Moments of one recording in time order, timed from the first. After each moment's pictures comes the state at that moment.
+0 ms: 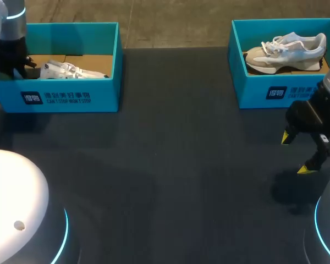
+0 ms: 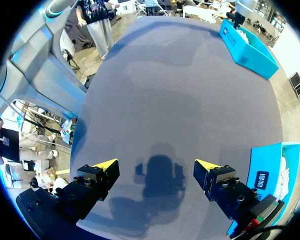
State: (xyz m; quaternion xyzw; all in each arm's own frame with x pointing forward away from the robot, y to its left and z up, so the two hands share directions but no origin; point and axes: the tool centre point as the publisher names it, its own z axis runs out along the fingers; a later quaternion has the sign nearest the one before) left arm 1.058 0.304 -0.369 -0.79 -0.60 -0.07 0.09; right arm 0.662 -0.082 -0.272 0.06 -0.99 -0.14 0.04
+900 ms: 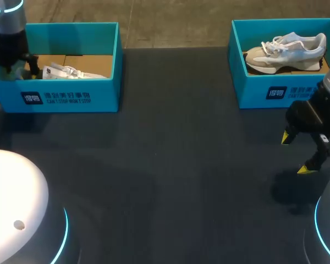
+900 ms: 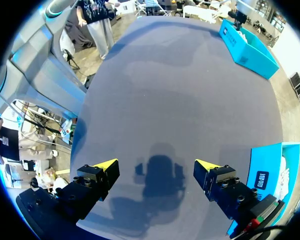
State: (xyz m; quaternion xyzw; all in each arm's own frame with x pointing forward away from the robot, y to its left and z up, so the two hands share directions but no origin) left arm 1.072 0.287 -0.350 -0.78 -0.62 -0.07 0.05; right arm 0.662 -0.082 -0.273 0.06 -0.99 -0.14 0.04
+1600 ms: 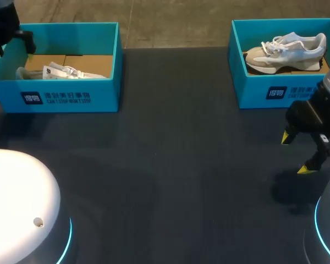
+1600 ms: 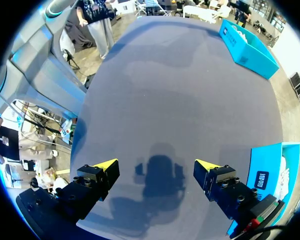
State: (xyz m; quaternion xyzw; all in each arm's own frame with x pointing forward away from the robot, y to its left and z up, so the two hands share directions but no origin) left arm 1.052 0.269 -0.259 -0.73 -0.68 -0.05 0.01; right arm 0.662 -0.082 -0.272 0.06 -0.99 -0.14 0.04
